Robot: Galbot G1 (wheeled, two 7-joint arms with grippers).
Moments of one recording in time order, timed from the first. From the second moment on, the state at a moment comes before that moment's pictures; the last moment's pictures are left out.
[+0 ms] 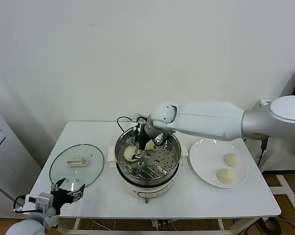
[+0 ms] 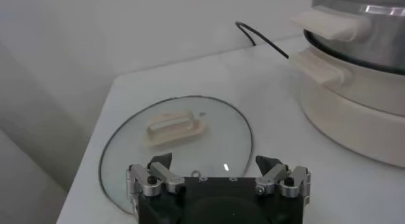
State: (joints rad) left arm 1.54 -0.87 -0.51 -2.02 -0.50 0.45 -0.14; right arm 0.67 1.16 -1.52 1.36 1.08 -0.51 -0.60
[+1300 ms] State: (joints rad) left arm 1.56 -0.87 -0.53 -2.06 -0.51 0.47 -0.14; right arm 0.47 0.67 -1.39 1.15 0.28 -0.02 -1.15
